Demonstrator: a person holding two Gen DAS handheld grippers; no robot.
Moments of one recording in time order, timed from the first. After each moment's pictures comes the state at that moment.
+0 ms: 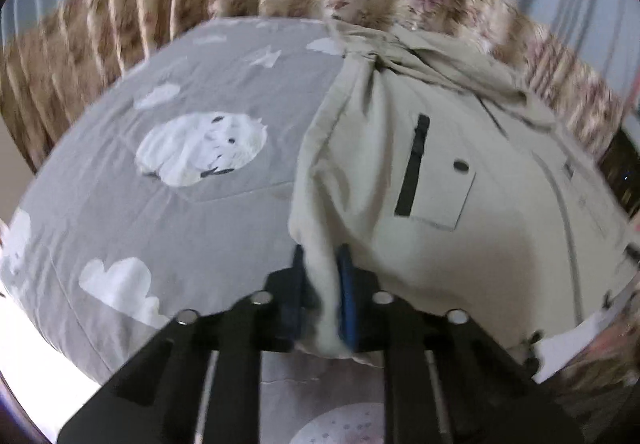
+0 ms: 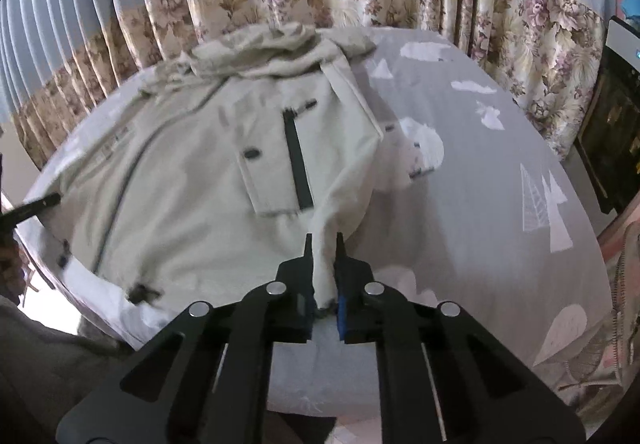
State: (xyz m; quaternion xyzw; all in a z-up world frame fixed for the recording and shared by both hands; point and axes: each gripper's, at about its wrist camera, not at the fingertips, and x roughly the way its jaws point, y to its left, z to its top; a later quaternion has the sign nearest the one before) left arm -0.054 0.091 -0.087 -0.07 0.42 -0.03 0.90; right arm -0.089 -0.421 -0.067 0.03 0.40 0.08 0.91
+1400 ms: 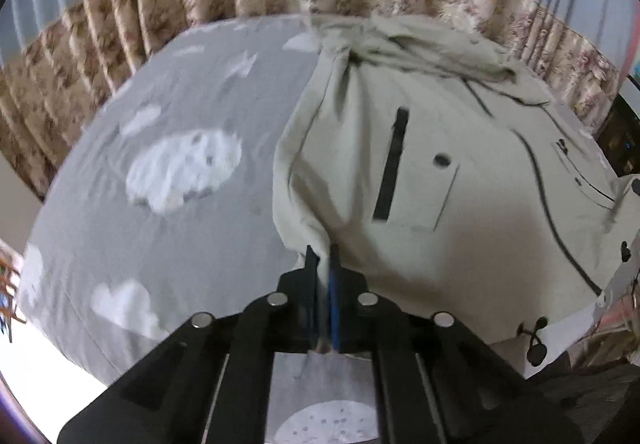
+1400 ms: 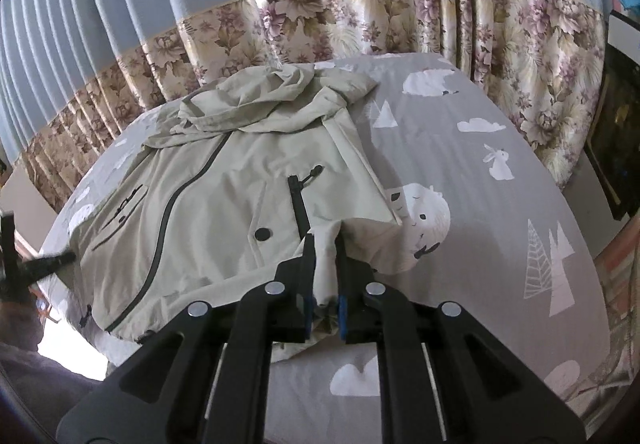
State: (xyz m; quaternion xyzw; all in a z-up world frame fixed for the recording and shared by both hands) left arm -0.043 0.058 -0.069 0.00 0.44 -0.04 0.90; right arm -0.049 -0.431 -0.030 0.06 0.37 0.09 0.92
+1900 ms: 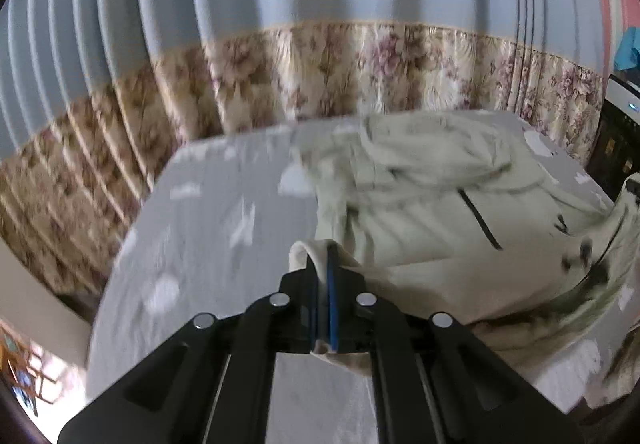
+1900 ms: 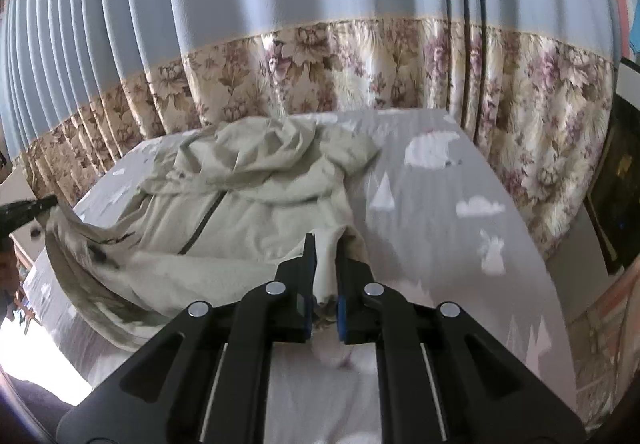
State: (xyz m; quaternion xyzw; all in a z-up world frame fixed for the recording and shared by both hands) left arm 0.046 0.050 0.031 0.08 0.31 -0.06 0.94; right arm 0.008 -0.440 0.015 0.03 0.31 0.09 0.95
